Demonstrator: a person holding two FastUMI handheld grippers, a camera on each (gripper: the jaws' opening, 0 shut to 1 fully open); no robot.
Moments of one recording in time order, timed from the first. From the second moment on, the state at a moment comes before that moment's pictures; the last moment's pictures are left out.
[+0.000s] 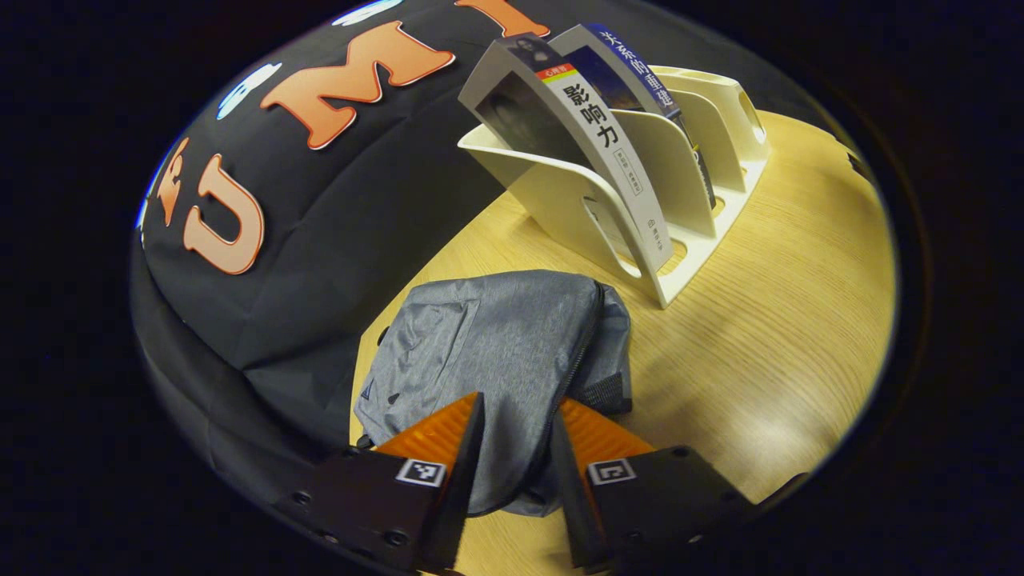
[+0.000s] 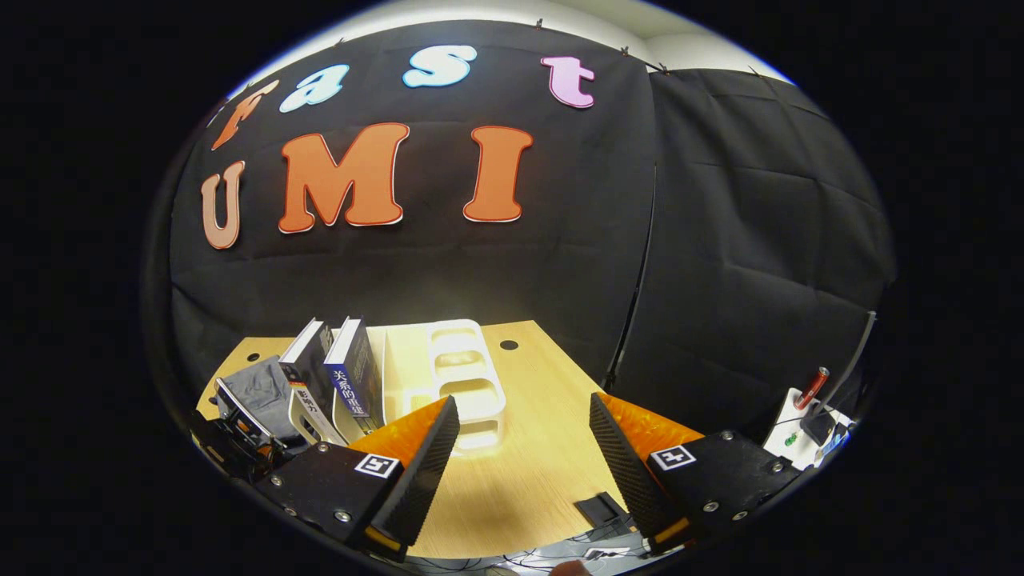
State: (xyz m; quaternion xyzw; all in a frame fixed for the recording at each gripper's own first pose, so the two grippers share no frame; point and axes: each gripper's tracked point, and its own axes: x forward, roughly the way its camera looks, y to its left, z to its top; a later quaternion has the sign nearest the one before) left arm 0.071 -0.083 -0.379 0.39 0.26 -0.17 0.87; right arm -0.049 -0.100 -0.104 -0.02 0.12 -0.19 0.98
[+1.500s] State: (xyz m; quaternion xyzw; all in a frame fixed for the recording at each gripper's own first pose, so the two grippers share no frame) left arm 0.178 -0.038 -0.209 0.32 0.30 -0.31 0.84; right arm -0.053 -0.001 -0.085 0.08 0.12 -0.16 0.98
